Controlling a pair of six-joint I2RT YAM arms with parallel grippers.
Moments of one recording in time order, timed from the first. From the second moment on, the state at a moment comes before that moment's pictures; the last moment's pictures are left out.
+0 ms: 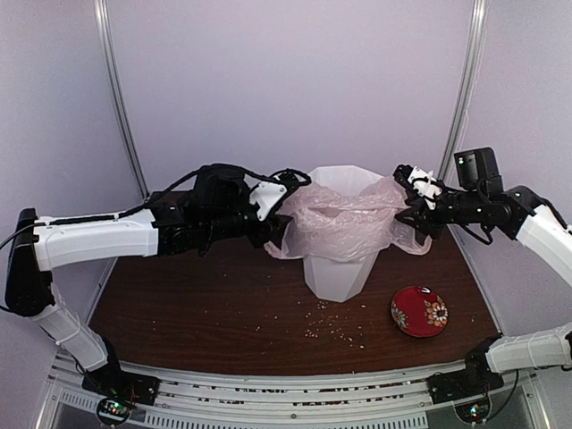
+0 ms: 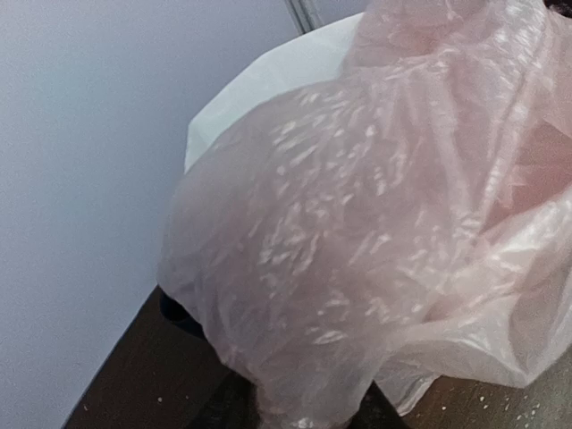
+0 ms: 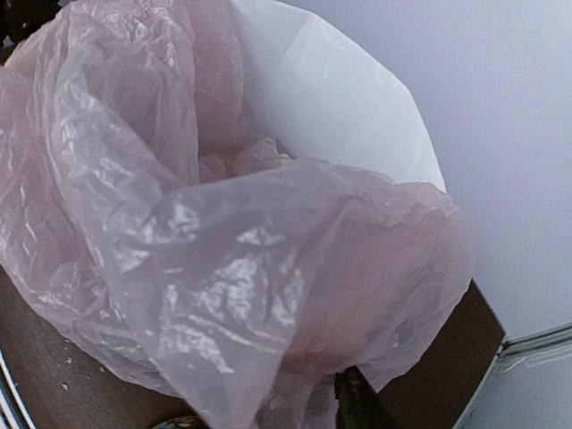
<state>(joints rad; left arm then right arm) -0.94 1.55 1.22 -0.03 -0.14 0.35 0.40 1.08 1.12 -0.62 -0.24 -0.57</state>
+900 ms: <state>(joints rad) -0.88 1.55 1.41 -0.09 -0.09 0.31 0.32 1.18 1.39 -0.74 -0.28 -0.52</state>
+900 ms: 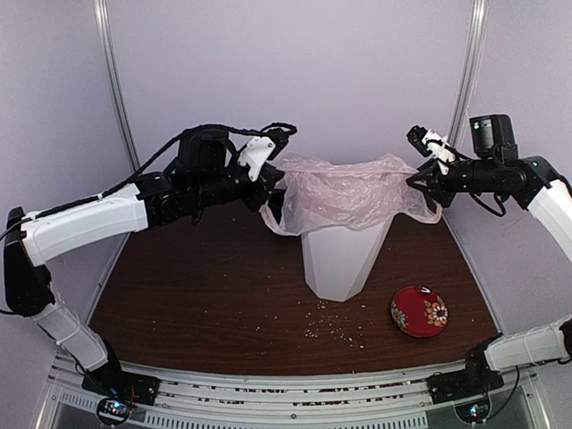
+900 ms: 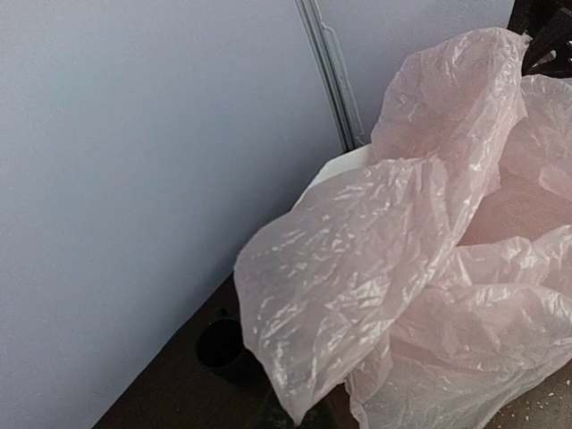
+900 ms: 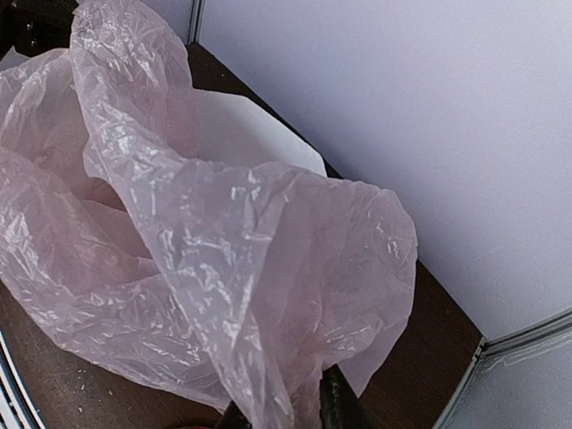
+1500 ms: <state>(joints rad) -0.88 1.61 1.28 -0.09 -0.11 0.25 0.32 1.14 1.17 -0.70 -0.31 -0.47</state>
